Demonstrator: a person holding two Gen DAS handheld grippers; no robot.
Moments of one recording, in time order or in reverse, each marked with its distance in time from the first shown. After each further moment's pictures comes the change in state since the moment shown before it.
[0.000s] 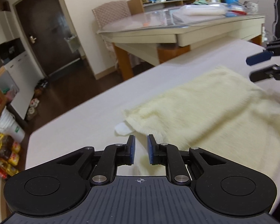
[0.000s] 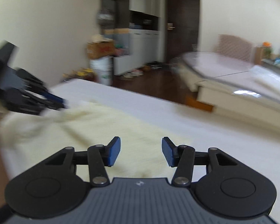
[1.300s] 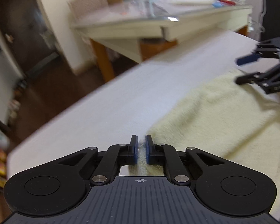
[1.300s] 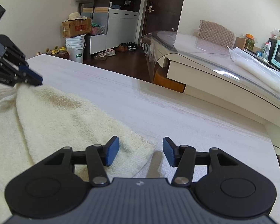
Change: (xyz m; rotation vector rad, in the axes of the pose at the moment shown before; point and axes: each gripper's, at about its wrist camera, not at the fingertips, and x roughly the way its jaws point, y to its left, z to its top) left arm 0.069 0.000 0.054 0.141 0.013 0.031; right arm 0.060 -0.038 0.001 -0.044 0.114 -0.284
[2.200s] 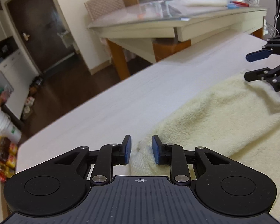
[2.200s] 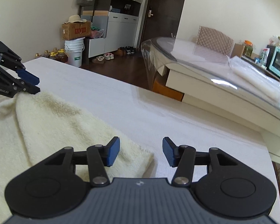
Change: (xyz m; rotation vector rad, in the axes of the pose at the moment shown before) left arm 0.010 0.000 -0.006 -0.133 0.069 -0.103; right arm 0.000 0.003 0.004 -0.013 -0.009 -0.019
